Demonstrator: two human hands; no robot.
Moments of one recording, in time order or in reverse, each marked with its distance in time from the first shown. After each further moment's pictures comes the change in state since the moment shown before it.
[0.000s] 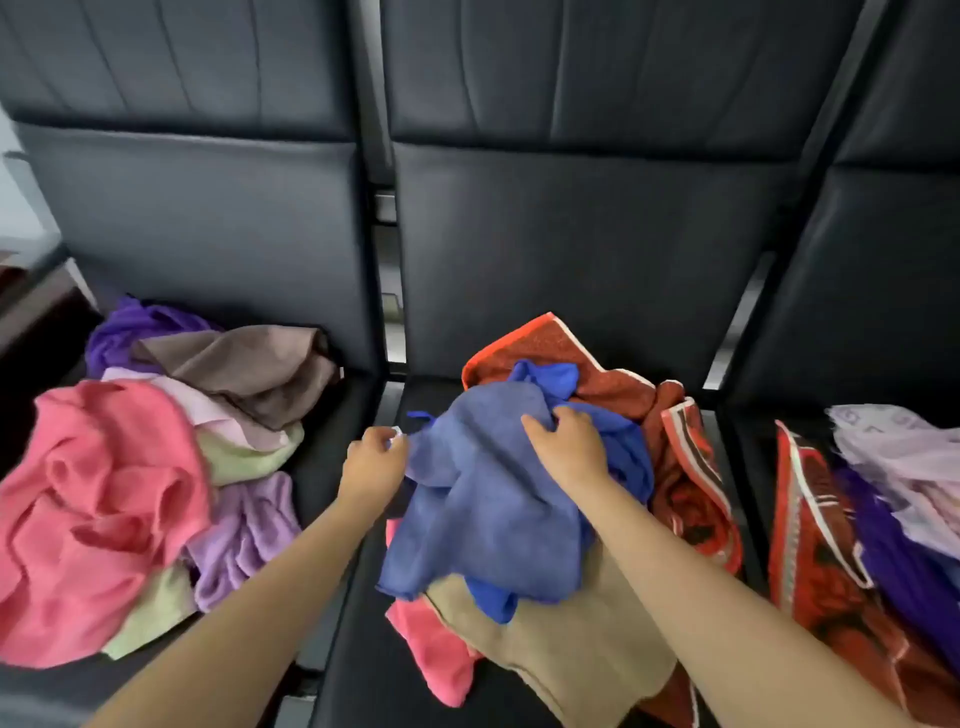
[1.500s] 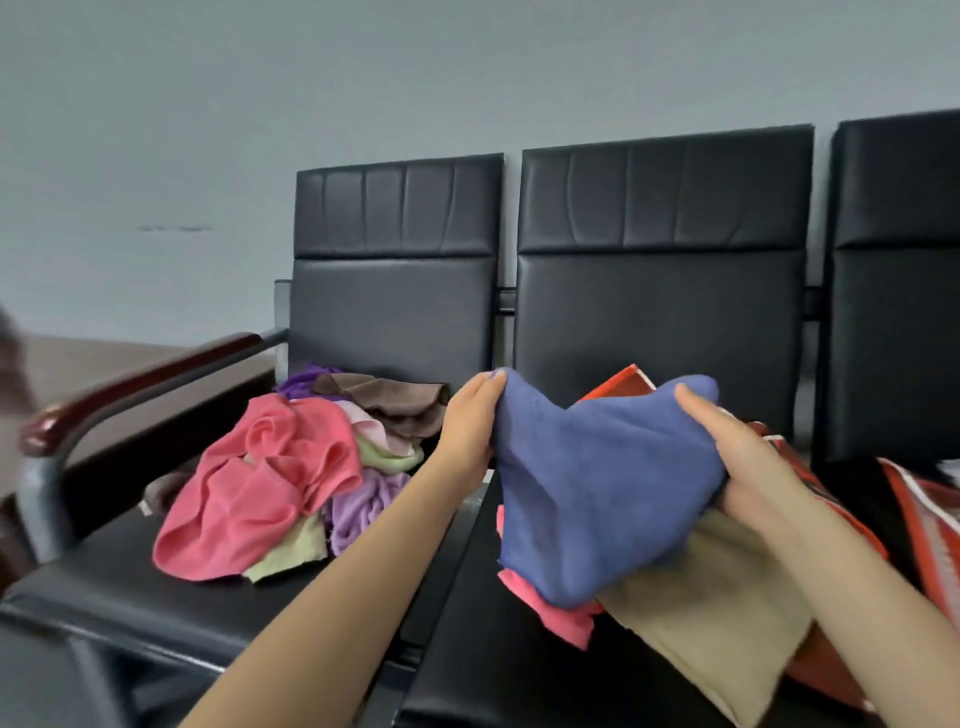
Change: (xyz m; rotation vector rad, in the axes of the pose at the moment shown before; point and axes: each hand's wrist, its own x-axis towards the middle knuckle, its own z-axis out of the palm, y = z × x) left_hand -0.129 -0.038 -0.041 -0.832 -0.113 0.568; right_hand -0.204 0.011 -0.010 0.180 -0.250 -0.043
